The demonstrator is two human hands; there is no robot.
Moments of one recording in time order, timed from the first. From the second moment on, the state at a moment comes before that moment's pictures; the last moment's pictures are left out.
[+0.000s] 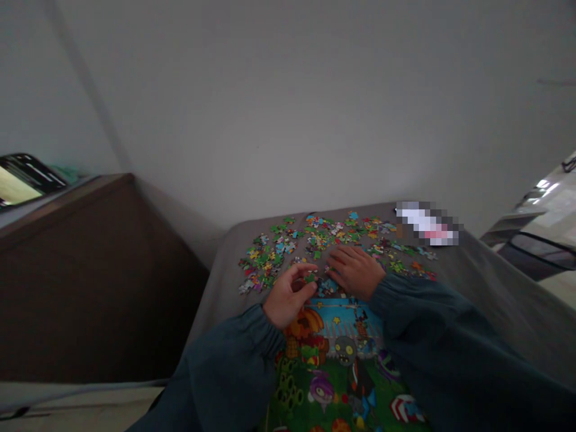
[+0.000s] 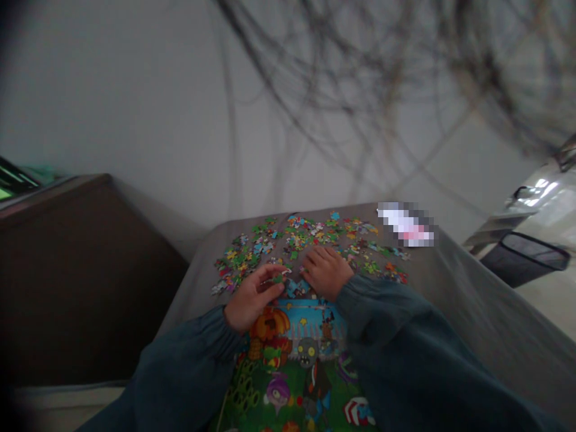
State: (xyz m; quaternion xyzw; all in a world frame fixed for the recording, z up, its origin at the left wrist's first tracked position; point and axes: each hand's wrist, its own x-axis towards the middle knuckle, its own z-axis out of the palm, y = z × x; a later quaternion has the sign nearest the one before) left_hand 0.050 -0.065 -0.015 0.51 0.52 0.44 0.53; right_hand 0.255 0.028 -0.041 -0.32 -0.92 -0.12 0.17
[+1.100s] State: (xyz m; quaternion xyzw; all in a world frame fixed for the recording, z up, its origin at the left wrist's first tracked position) left_hand 0.079 -0.110 -0.005 0.91 0.28 0.22 0.21; right_hand 0.243 0.017 -0.030 -0.25 -0.96 0.01 0.14
